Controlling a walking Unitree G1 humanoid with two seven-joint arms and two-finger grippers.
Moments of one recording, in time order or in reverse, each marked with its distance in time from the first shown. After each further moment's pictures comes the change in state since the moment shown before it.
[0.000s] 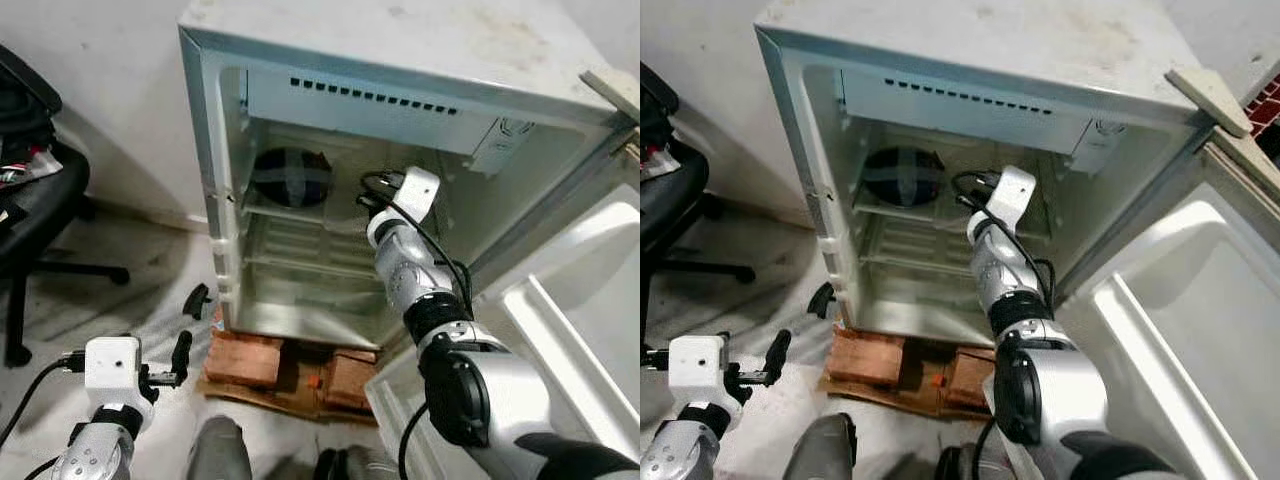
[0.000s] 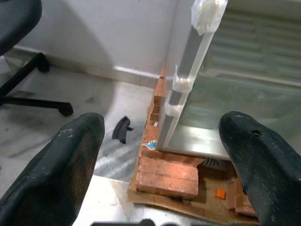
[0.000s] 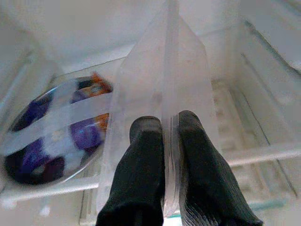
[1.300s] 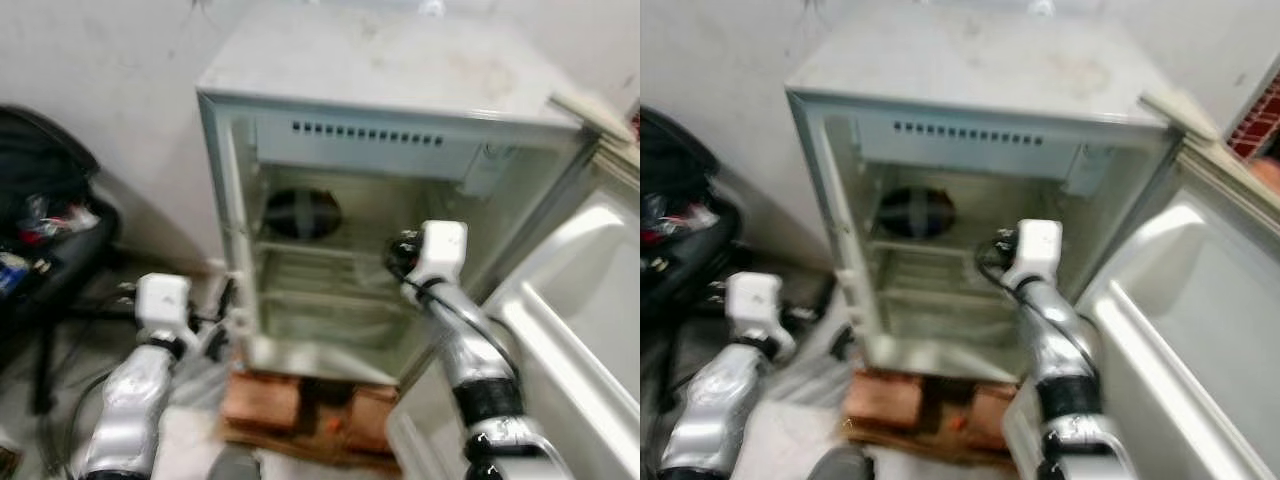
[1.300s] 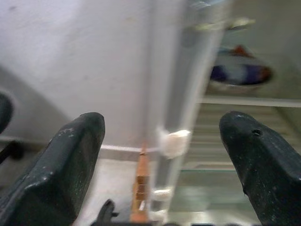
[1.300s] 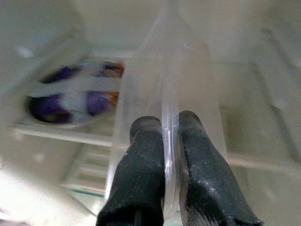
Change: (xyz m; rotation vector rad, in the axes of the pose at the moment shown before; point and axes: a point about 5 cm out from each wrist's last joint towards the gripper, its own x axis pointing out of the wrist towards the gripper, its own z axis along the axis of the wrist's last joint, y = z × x) left arm 0.080 -0.019 0.028 0.008 -0.168 -0.134; right arm -0.043 -0.052 -0.028 -0.337 0.036 0.192
